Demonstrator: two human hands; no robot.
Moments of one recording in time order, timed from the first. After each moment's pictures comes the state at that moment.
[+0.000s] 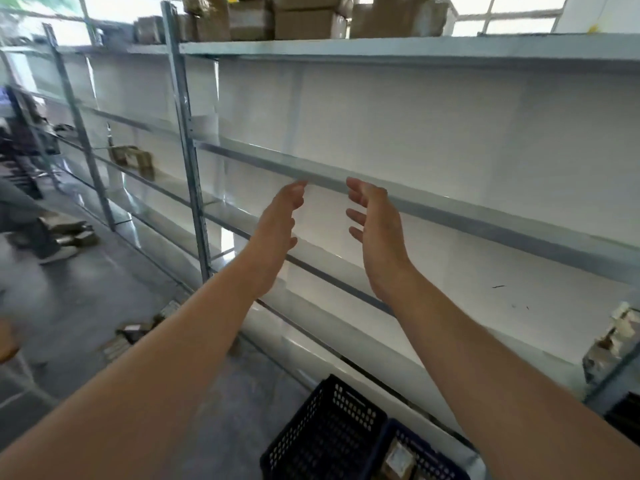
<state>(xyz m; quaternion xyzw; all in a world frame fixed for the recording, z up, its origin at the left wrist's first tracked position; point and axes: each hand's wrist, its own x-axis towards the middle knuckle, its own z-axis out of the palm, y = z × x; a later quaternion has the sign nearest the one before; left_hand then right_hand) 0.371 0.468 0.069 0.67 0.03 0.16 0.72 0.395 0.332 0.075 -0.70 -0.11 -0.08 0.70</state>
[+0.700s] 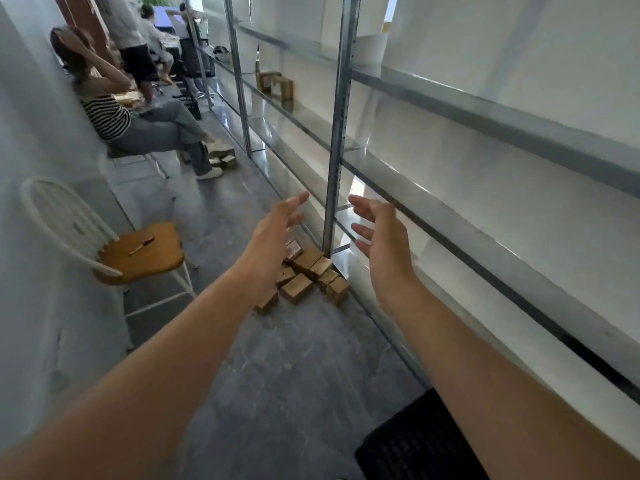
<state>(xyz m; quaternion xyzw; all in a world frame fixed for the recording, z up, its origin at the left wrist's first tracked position) 0.390 0.811 -0.022 0.68 0.23 0.18 0.68 0.481 0.681 -0.028 -0.69 -0.18 0.17 0.68</state>
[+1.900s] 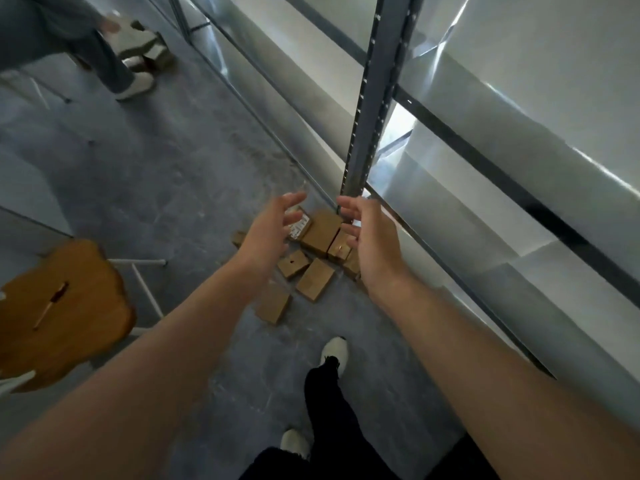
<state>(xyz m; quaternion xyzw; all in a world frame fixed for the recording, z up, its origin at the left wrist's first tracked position) 0.853 1.300 -0.267 0.63 0.36 -0.02 0.69 0.915 1.163 -0.281 -0.73 -0.01 0.28 0.62</state>
